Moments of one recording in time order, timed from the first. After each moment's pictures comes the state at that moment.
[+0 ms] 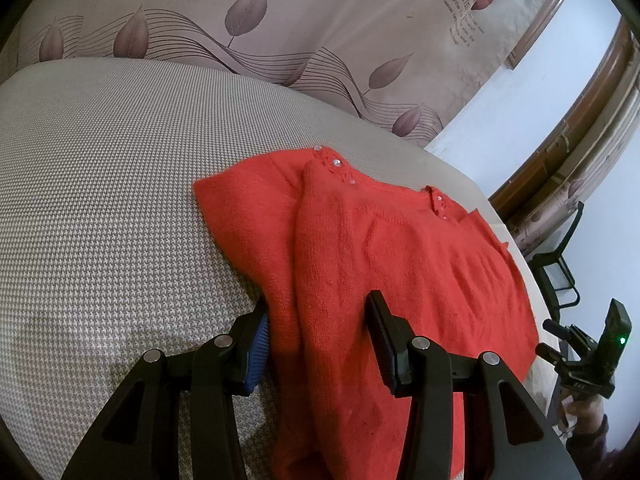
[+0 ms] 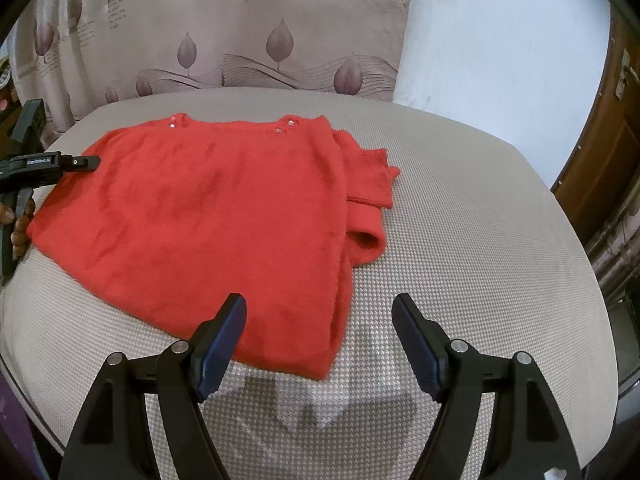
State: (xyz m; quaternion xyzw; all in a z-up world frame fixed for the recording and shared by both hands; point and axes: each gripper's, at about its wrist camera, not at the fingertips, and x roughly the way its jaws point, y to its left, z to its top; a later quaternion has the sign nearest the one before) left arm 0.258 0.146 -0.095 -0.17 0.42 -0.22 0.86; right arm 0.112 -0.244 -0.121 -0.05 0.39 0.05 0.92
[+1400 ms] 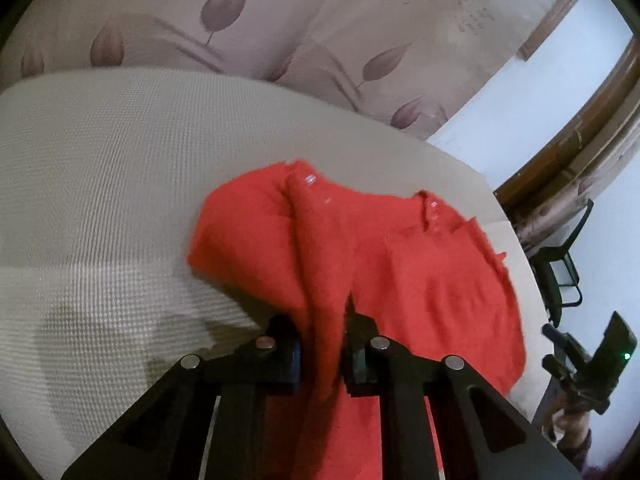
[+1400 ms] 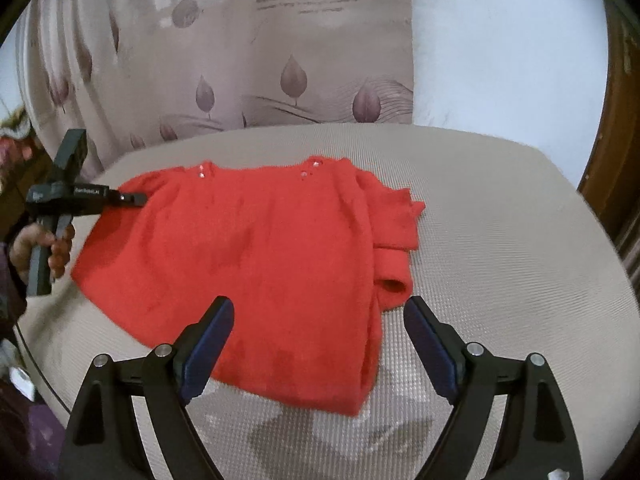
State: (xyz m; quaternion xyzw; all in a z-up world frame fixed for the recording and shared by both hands) left arm 0.291 0.110 -0.059 -0.15 0.46 -0.21 0.85; right arm 0.125 -0.255 -0.096 0.04 0.35 0.11 0.93
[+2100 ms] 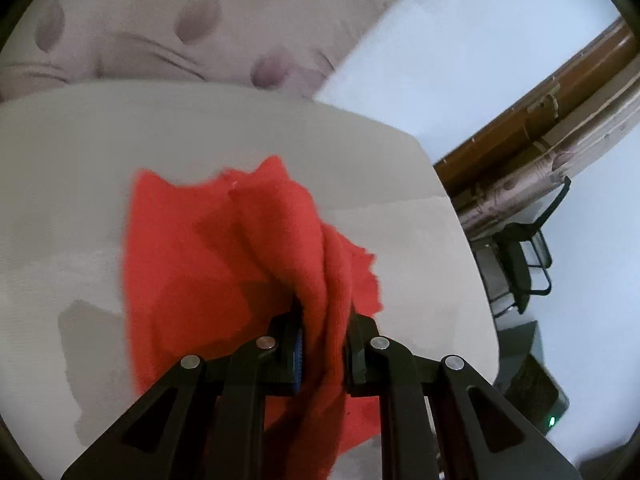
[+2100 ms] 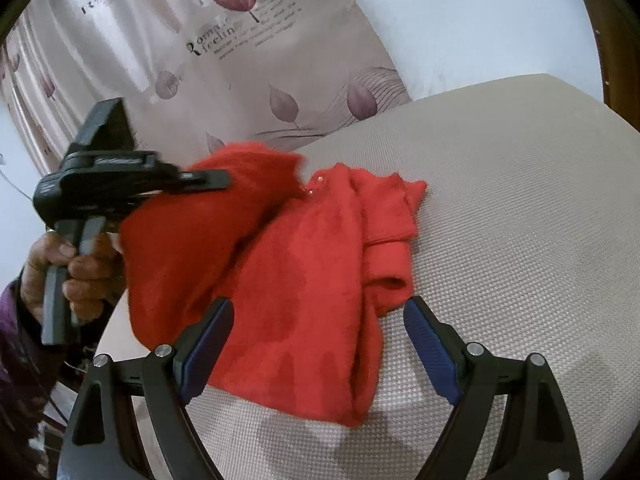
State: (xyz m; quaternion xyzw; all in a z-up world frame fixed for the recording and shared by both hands) left arm 0.296 -0.122 -0.016 -0.15 0.52 -0.26 0.80; right arm 0.135 -0.318 -0.122 0.22 0.33 0.19 0.90
